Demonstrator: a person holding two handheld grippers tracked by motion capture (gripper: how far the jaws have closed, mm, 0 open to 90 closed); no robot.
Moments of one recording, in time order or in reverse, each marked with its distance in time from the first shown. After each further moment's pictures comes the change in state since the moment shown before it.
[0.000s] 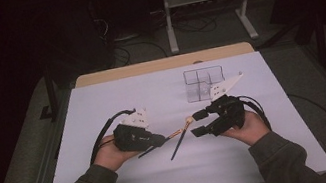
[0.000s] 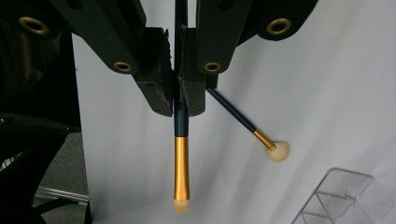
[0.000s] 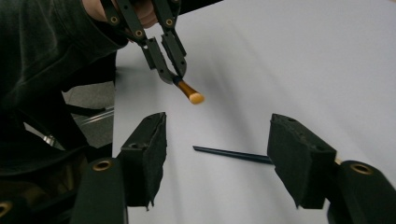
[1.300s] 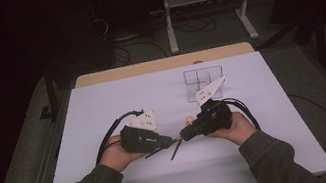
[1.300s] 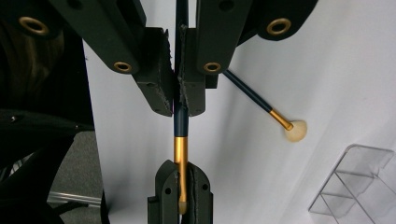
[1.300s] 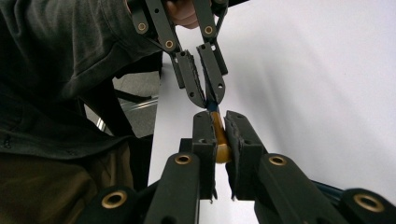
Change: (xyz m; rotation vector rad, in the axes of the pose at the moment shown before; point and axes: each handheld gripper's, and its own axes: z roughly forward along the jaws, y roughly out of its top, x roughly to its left) left arm -0.011 0.013 0.009 -0.004 -0.025 0.059; right arm -0.002 0.009 0.031 0.039 0.222 -0.027
